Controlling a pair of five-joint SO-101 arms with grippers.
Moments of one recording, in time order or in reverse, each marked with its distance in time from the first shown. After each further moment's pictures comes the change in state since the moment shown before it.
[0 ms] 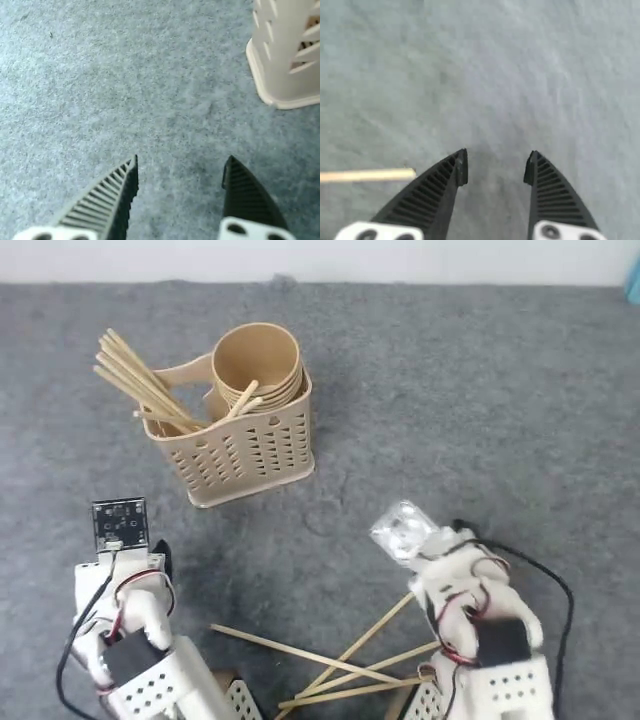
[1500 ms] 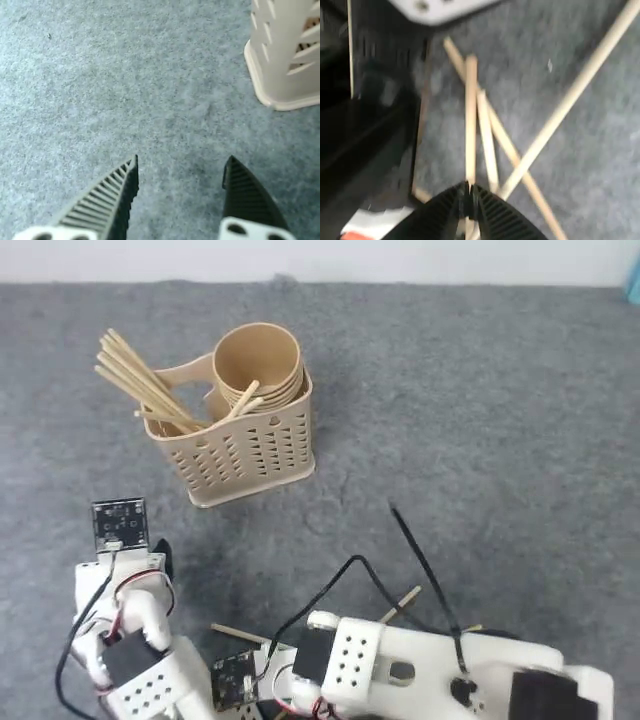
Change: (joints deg) left arm 0.1 -0.2 0.2 0.0 0.0; right arm -66.9 64.8 -24.3 8.4 -12.5
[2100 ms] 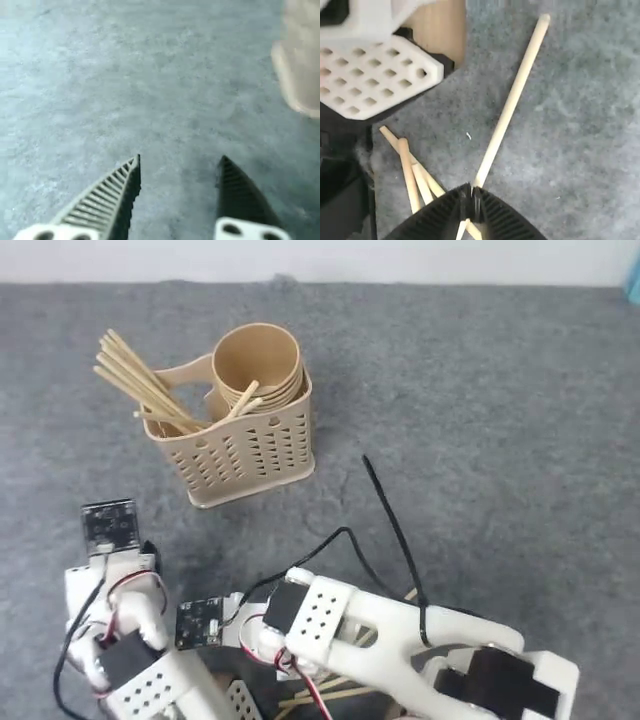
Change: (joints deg) left arm -3.1 0.3 0.0 -2.0 0.2; right arm 10.5 14.0 -11.6 -6.6 0.5
